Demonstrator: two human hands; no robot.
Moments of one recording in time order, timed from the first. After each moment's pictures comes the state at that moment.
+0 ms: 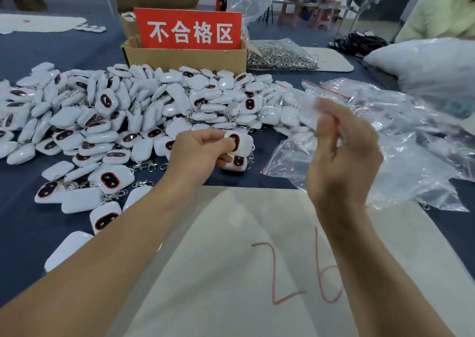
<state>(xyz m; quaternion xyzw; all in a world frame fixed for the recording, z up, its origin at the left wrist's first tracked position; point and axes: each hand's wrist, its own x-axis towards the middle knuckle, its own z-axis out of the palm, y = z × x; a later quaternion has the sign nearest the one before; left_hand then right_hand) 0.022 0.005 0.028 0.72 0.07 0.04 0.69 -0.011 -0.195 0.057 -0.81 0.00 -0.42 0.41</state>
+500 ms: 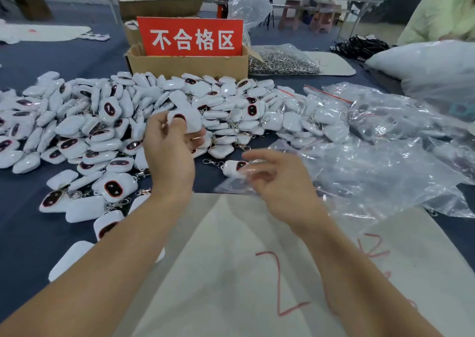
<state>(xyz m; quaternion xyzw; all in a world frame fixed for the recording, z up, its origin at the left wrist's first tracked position) 0.028 0.018 0.032 0.57 0.12 0.28 0.76 -0.003 -0.160 0.024 -0.83 -0.06 -0.01 0.56</state>
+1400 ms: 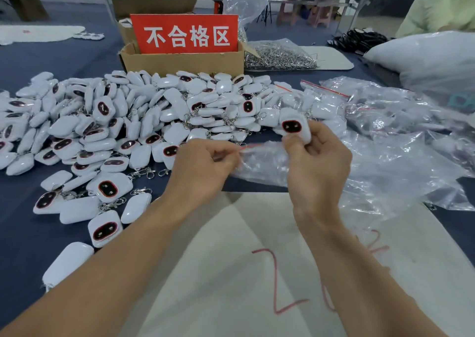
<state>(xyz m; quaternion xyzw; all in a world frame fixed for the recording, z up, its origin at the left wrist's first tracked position) 0.011 -0.003 0.025 0.84 -0.06 0.13 0.52 0.005 -0.172 0.031 -0.69 0.06 -0.29 0.67</state>
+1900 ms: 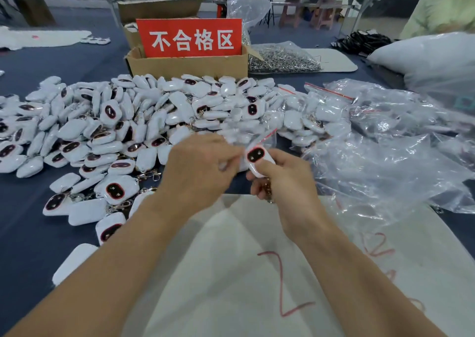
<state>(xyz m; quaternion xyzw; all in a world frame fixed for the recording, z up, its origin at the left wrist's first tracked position) 0.009 0.012 0.029 0.89 -0.21 0.33 0.22 -0.007 -0.153 0.028 -0.69 0.04 0.01 0.72</state>
